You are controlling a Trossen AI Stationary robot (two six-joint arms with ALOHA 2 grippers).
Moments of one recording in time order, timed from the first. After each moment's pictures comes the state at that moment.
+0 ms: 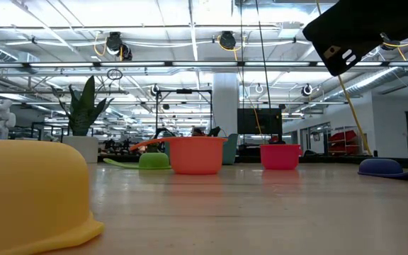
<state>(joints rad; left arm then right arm) -0.96 1.75 0.98 -1.06 -0.25 -1.16 0.62 1.46 0.60 0.44 0.41 0.41</state>
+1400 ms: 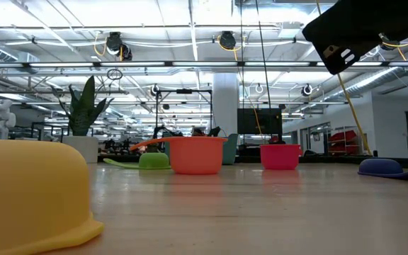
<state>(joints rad) -1.00 1.75 0.96 -1.00 -0.26 -1.28 0.62 1.46 0.60 0.44 0.42 0.38</state>
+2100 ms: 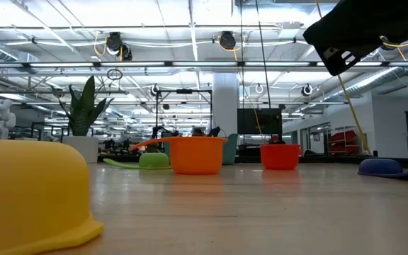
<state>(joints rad) -0.98 1.89 1.01 -1.01 -0.48 -1.36 0.62 1.46 0.60 0.43 0.42 0.38</state>
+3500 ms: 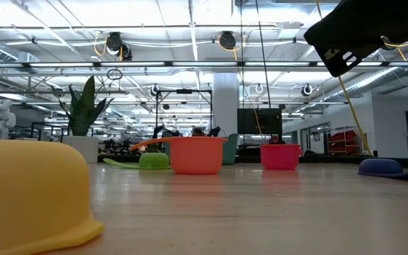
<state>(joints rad) -1.00 1.79 1.09 -1.09 -0.47 -1.26 0.62 1.46 0.60 0.42 0.42 0.40</state>
